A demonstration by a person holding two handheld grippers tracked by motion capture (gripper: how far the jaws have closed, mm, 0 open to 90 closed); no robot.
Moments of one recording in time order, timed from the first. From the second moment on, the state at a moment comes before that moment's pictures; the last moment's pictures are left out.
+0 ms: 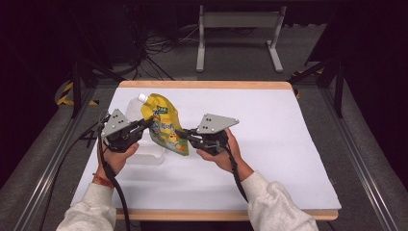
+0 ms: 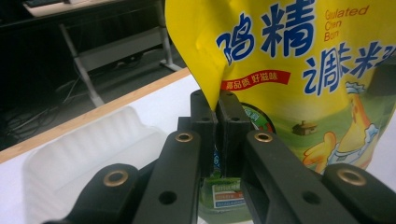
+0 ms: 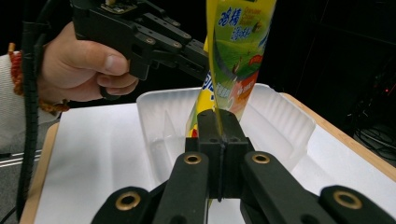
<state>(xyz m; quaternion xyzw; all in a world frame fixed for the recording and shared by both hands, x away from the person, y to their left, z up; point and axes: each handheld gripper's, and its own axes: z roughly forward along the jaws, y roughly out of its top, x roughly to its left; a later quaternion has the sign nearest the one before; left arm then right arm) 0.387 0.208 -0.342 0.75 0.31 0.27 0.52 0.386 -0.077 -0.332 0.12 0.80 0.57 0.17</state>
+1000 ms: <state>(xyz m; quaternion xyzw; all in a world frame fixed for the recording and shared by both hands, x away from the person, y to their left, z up) 0.403 0.269 -0.359 0.71 0.37 0.29 0.52 0.428 0.000 -0.344 0.12 0.81 0.54 0.19</state>
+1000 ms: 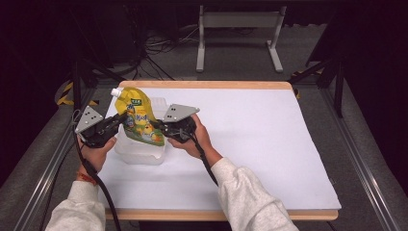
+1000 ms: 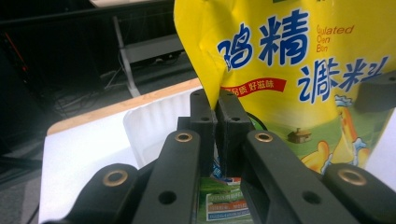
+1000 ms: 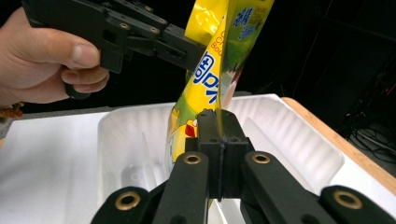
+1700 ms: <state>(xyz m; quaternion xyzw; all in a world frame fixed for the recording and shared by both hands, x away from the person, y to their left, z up) 0.411 0.274 -0.378 0.73 0.38 0.28 0.49 0.438 0.011 -0.368 0.15 0.82 0.52 0.18</state>
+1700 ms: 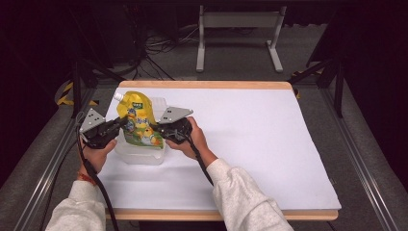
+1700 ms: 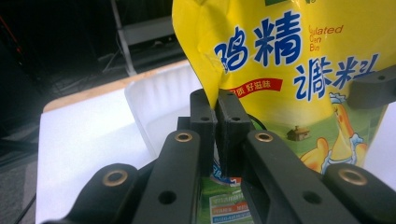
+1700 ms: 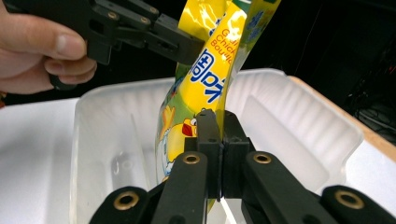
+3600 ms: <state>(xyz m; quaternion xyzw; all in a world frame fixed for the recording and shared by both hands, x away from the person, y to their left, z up) 0.388 0.275 -0.373 0.72 0.39 0.30 0.49 0.418 -0.006 -0.373 0.16 0.83 0.50 0.21</state>
